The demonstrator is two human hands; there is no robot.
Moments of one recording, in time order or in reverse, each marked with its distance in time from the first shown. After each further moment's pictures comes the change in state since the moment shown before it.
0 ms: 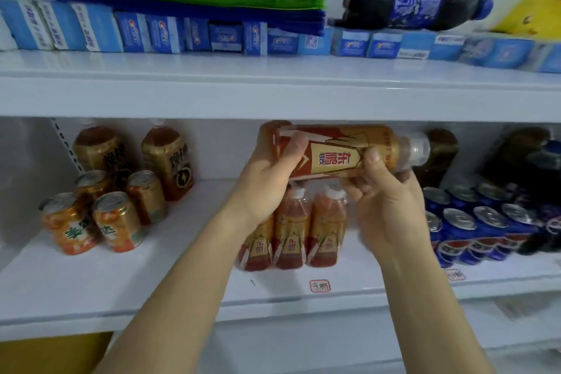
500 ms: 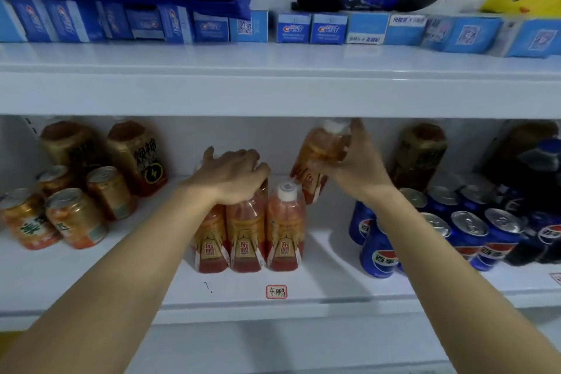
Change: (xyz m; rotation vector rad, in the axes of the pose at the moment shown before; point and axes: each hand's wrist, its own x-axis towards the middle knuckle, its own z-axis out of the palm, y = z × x) left_hand 0.079 -0.047 0.026 1.235 -0.262 -0.260; right_hand 0.123 -0.018 -0.083 -1.172 -0.274 -0.129
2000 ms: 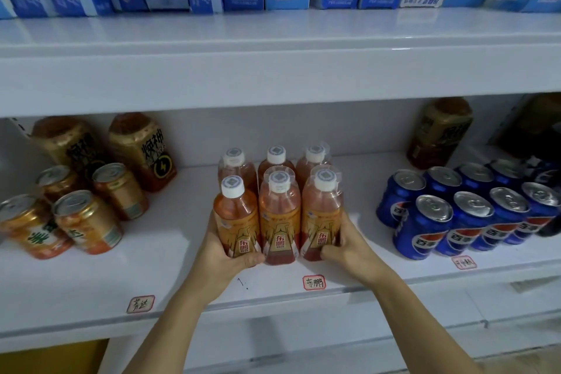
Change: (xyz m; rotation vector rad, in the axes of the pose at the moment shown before) left_hand -0.058 -0.100 0.156 -1.315 0.175 0.043; right_hand -0.098 0.081 0.106 0.336 -0.332 0.246
